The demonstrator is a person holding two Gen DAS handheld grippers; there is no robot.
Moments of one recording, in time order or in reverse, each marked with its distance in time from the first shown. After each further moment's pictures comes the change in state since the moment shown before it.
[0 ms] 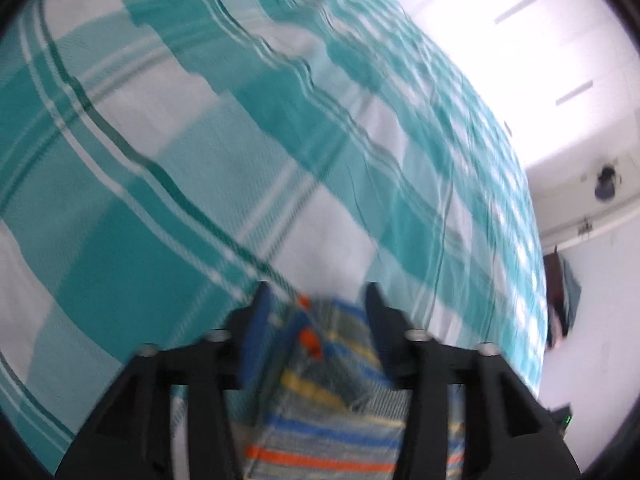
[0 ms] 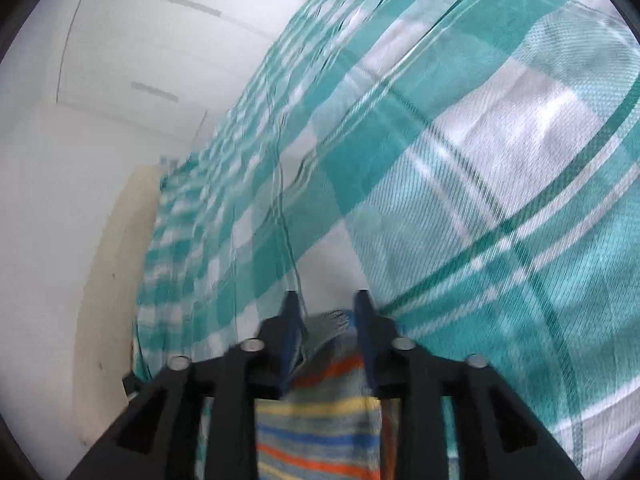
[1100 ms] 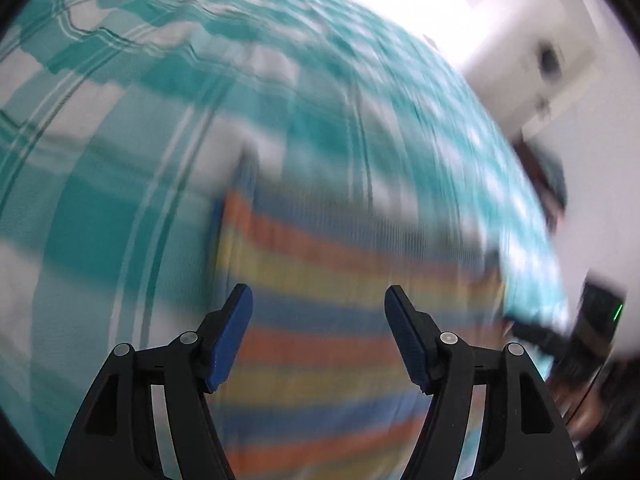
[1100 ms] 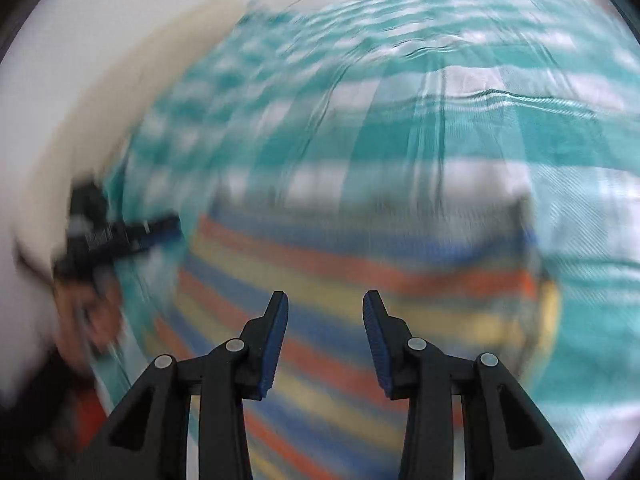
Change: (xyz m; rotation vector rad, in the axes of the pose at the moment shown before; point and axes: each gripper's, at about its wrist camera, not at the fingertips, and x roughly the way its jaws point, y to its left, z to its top) left arm -0.036 -0.027 -0.110 0.475 0.148 -0.044; right arm 0.023 0.107 -0.113 -0.701 0.354 -0.103
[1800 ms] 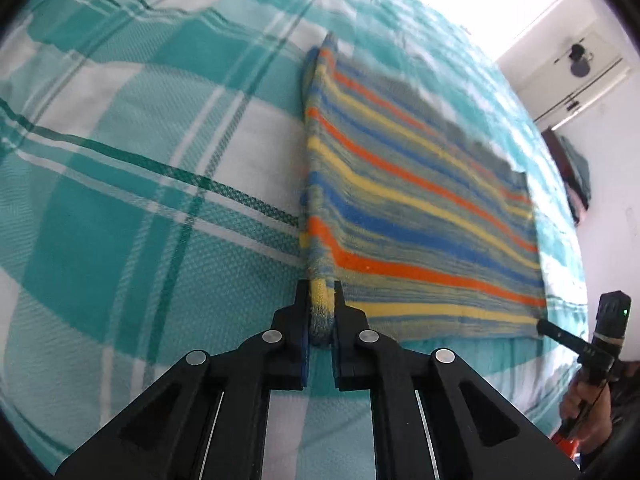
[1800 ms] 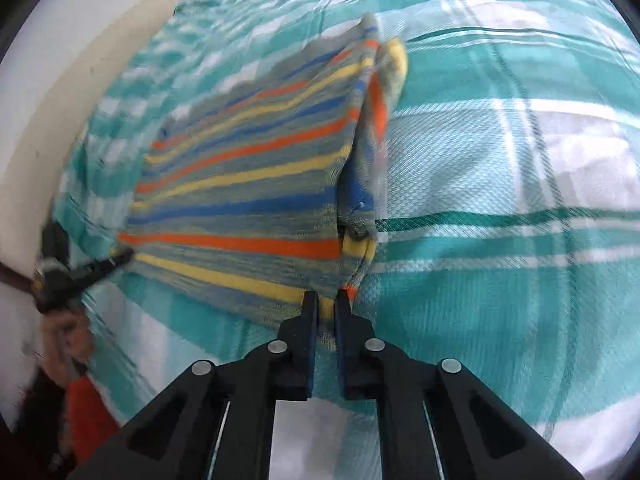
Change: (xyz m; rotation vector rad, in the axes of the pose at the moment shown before) left arm -0.038 0.028 -0.108 -0.136 0.022 0.073; right arm -0.050 -0.034 -0.143 0.271 0.065 -0.087
